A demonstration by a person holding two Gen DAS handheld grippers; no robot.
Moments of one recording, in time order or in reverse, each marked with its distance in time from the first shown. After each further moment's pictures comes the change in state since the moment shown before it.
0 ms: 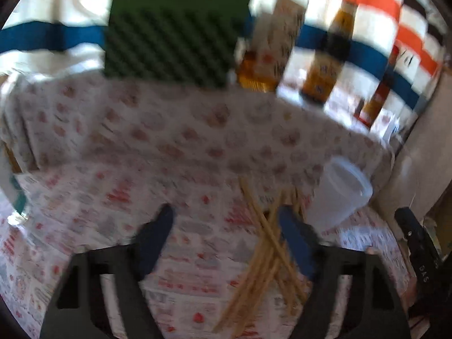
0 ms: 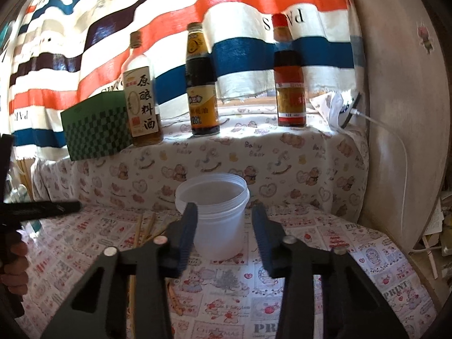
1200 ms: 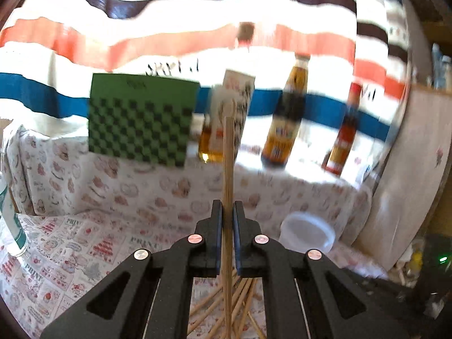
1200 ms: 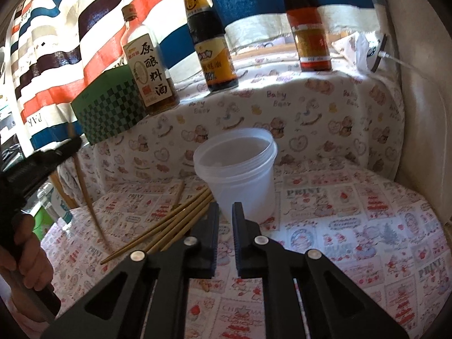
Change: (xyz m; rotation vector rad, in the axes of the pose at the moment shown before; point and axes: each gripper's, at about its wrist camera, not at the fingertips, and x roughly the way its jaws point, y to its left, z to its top) left arm -0.063 -0.041 0.012 0.060 -0.399 -0.042; right arm 0.027 -0.008 -0.006 0.102 0.240 0.189
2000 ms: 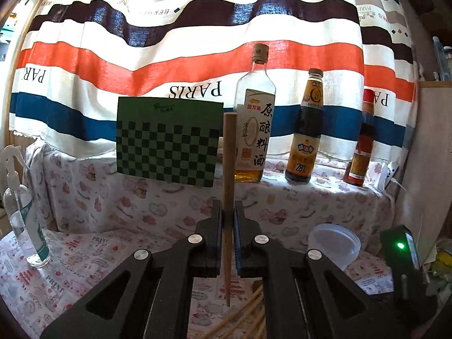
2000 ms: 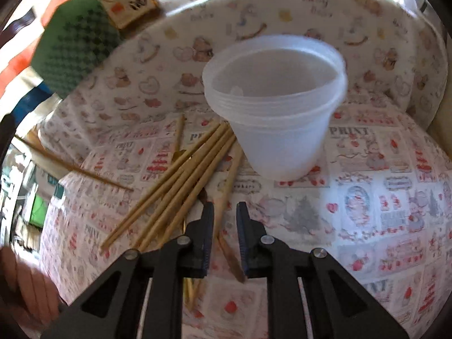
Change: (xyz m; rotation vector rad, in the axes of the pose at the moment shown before) left arm -0.010 0.005 -0.012 0.069 -0.105 0.142; right arm 0.093 0.026 0.007 0.080 0.441 -0.041
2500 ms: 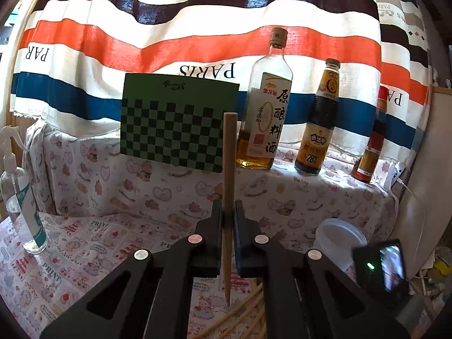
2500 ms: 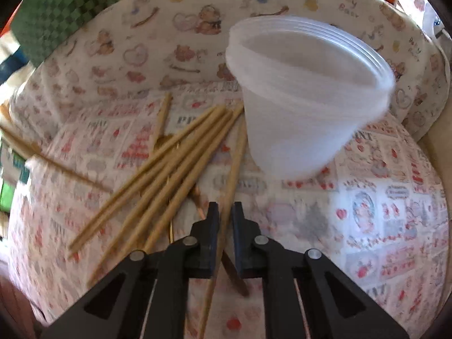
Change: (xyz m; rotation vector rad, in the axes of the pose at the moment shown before) left arm 0.015 0.013 0.001 -0.061 0.081 0.011; right arm 0.029 0.028 -0.014 -0.108 0.060 -0.182
